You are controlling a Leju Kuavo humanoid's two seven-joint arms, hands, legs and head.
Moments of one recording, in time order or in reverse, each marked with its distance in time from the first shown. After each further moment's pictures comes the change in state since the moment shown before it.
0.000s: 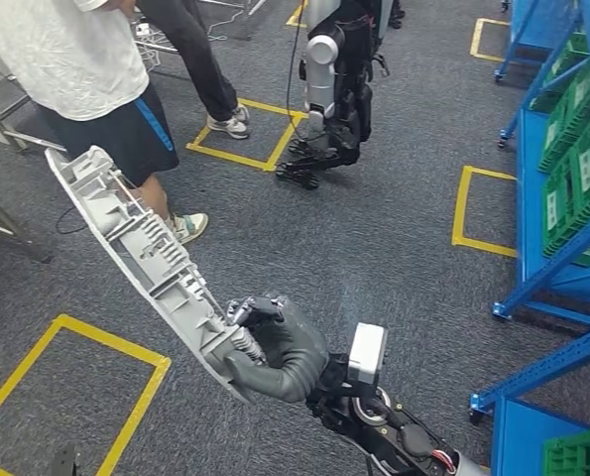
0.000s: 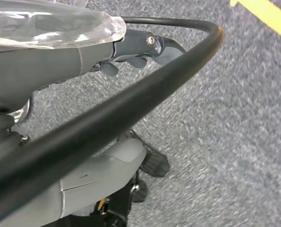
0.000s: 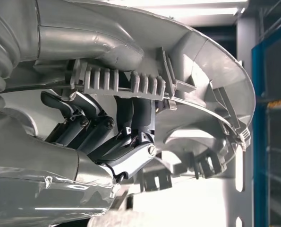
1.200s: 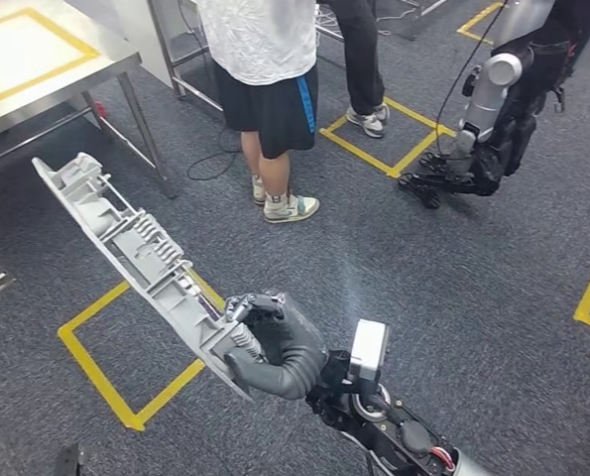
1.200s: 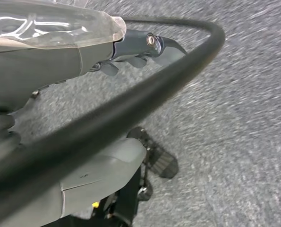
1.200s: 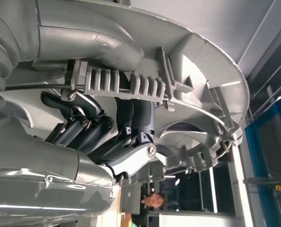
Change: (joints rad) left arm 0.007 0.001 0.000 0.000 0.022 0.017 0.019; right arm -0.019 0.021 0.002 0.028 -0.006 0.025 -0.010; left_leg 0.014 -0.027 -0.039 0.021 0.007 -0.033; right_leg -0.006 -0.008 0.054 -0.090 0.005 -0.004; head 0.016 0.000
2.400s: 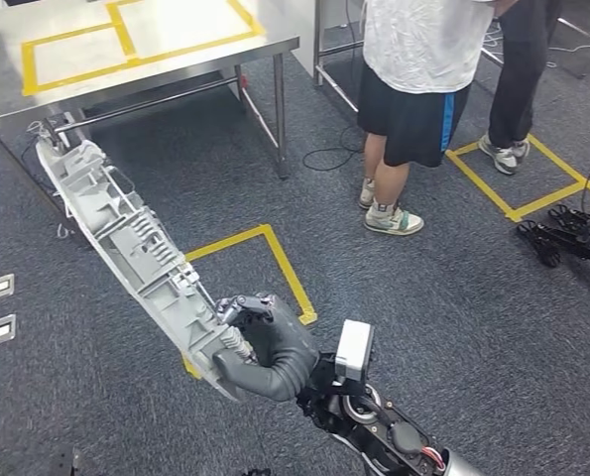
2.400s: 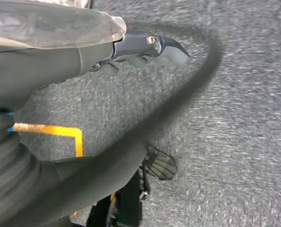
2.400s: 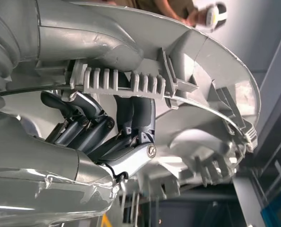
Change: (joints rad) left arm -0.008 0.004 0.000 0.000 -0.022 -0.016 0.000; right arm 0.017 0.007 -0.003 0.003 0.013 -0.026 0.011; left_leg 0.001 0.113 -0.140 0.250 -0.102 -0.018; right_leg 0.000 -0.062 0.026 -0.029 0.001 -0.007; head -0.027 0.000
